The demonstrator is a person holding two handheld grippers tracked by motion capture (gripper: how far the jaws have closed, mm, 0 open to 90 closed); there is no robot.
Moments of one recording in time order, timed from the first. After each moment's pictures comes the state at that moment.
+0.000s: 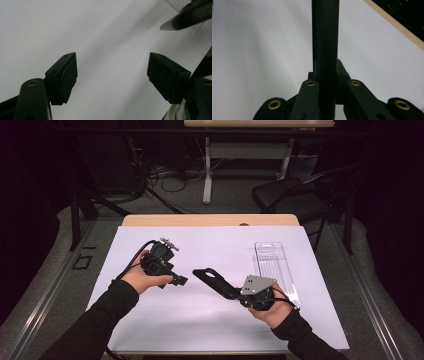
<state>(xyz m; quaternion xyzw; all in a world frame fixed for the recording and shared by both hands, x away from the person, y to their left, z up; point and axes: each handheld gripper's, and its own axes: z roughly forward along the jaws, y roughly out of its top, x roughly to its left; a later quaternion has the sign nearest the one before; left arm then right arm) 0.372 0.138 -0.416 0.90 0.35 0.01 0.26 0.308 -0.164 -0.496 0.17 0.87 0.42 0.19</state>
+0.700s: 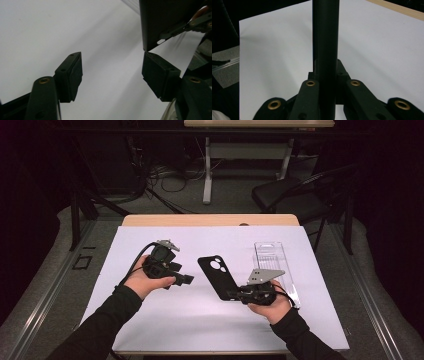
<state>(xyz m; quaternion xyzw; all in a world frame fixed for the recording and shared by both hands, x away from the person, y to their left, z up) 0.363 0.135 -0.416 0.88 0.35 0.00 0.34 0.320 -0.171 -0.502 0.25 0.82 0.50 0.09</state>
